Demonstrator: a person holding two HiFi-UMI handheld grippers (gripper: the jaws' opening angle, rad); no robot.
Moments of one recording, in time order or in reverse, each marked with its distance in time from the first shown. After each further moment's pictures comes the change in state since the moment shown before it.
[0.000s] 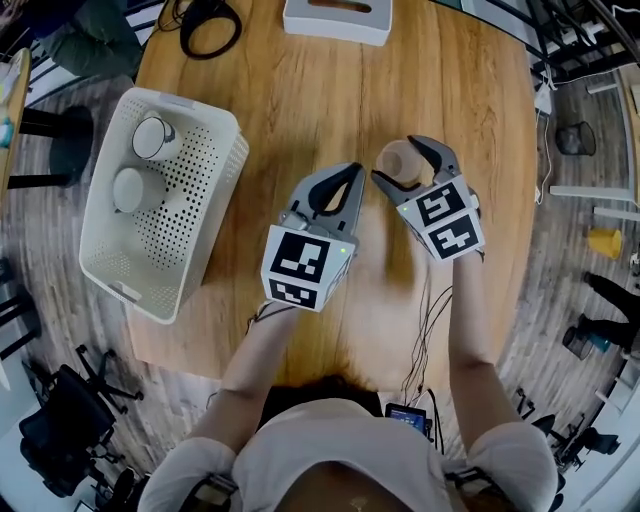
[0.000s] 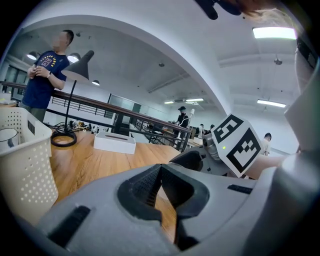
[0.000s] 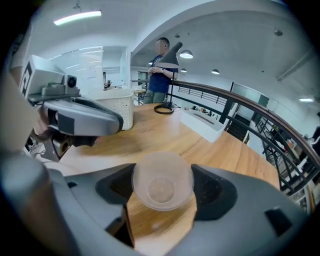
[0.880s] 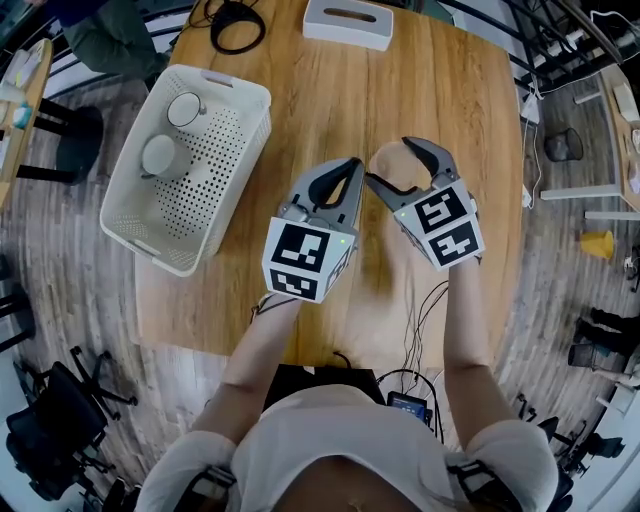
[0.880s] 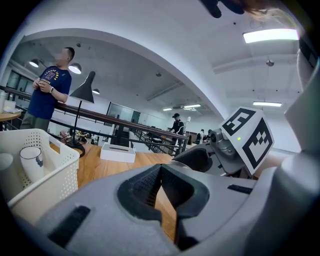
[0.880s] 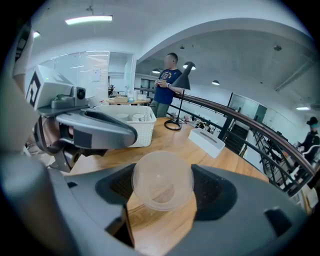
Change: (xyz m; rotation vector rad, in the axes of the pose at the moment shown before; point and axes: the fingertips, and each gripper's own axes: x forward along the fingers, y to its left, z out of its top) left arm -0.079 -0.026 0.028 0.029 -0.079 0.006; right arm -0.072 0.073 0.048 -0.039 -0.088 -0.031
